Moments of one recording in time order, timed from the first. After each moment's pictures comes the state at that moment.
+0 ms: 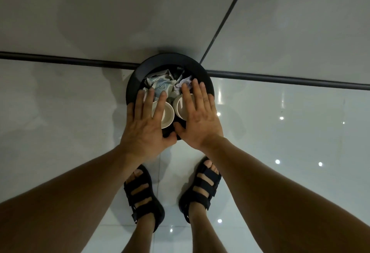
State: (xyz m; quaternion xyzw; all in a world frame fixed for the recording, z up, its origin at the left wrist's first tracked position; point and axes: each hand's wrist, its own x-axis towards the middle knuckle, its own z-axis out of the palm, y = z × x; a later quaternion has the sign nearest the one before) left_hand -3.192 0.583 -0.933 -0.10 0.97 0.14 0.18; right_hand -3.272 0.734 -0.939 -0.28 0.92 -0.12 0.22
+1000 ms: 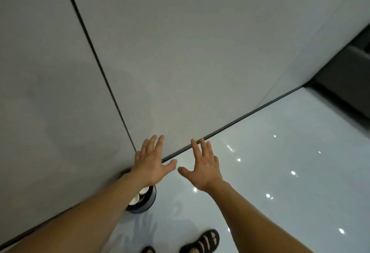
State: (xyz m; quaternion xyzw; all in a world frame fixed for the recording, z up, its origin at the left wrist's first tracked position) left_hand -3.233 0.713 -0.405 0.10 0.95 0.21 0.19; right_hand -3.183 0.897 -0.417 0.07 0.97 -0.21 0.13
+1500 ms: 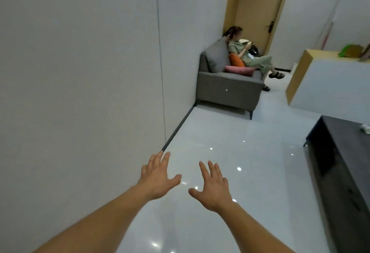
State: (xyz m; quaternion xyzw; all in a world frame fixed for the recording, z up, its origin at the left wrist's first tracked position) left_hand -3.128 1.087 -0.261 0.42 0.89 0.14 0.14; right_hand -2.973 1.213 -0.312 0.37 0.91 -0.21 -0.02
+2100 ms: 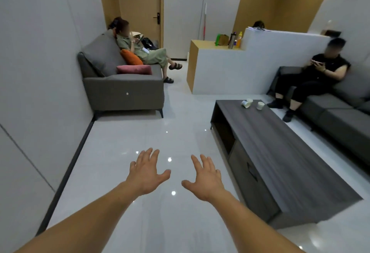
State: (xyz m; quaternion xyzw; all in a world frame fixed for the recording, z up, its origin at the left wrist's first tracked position) left_hand -3.030 1.519 -0.272 0.64 0.75 0.11 0.16; right_hand -2.821 1.550 -0.290 0.60 0.77 -0.20 -0.04
